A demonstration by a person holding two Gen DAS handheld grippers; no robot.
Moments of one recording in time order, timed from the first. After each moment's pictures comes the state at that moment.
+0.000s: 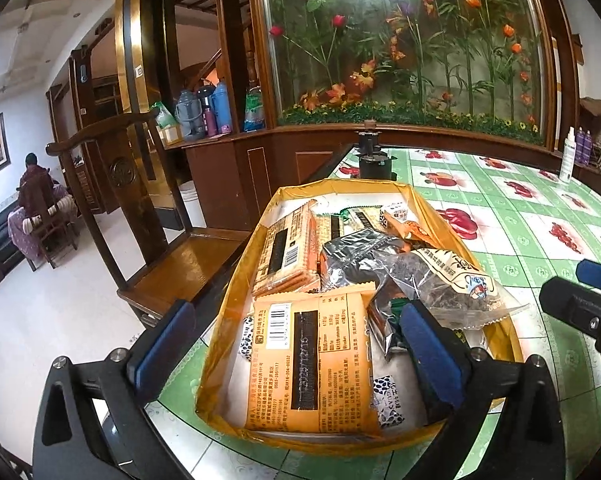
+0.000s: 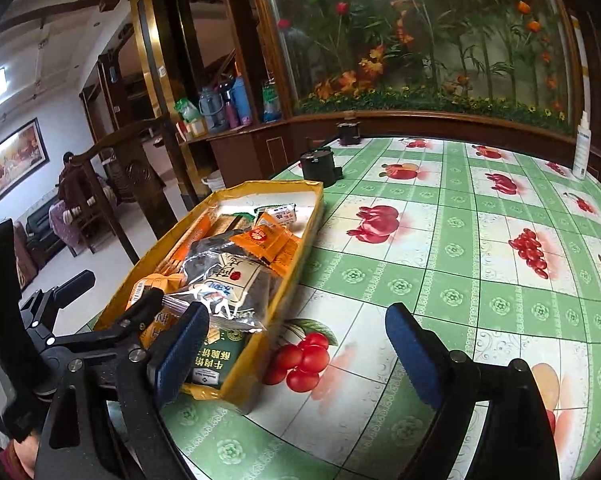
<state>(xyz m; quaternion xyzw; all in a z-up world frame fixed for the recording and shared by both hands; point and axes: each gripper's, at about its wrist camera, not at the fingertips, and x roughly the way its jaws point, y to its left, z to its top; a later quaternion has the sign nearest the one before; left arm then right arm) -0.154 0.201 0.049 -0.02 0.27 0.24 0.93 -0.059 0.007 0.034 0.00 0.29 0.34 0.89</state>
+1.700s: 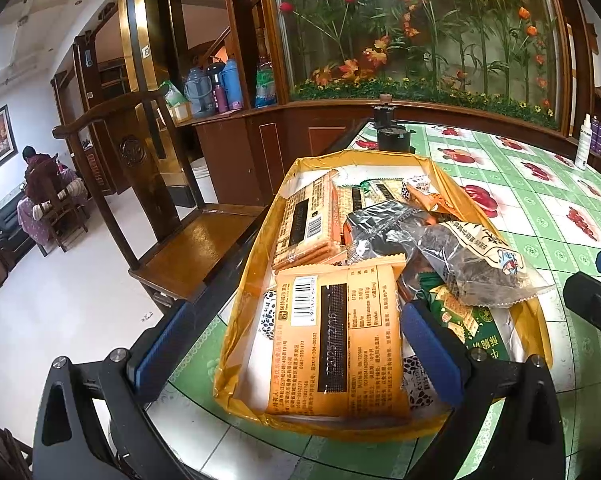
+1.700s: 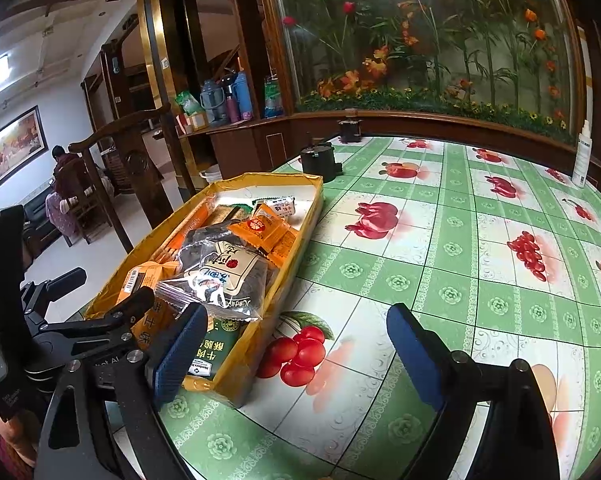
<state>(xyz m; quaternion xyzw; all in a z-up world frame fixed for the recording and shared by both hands) -0.153 0.209 0.041 -0.02 0.31 0.26 0.91 -0.060 0.010 0.032 -0.03 0.29 0.34 0.89</state>
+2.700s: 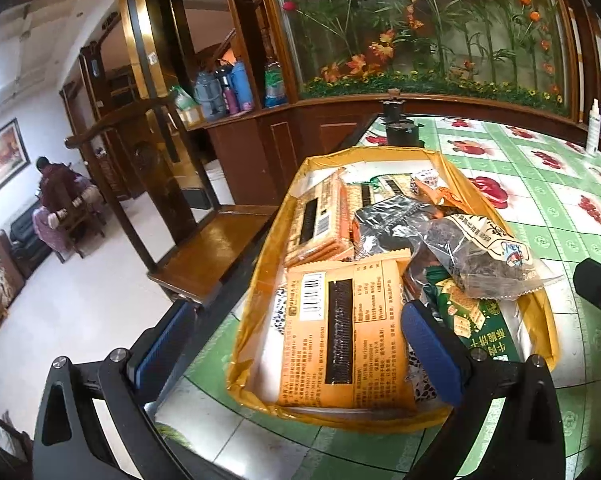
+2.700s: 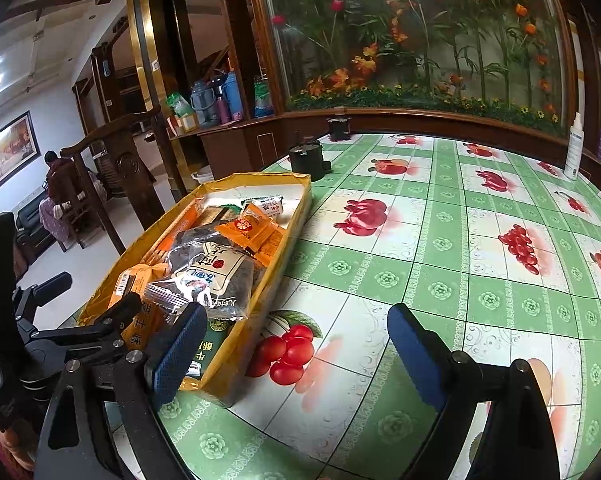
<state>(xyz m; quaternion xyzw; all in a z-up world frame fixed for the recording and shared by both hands) -0.156 0.201 0.044 0.00 0.32 0.29 0.90 -0.059 0.003 0.031 -0.02 0.30 0.32 0.90</state>
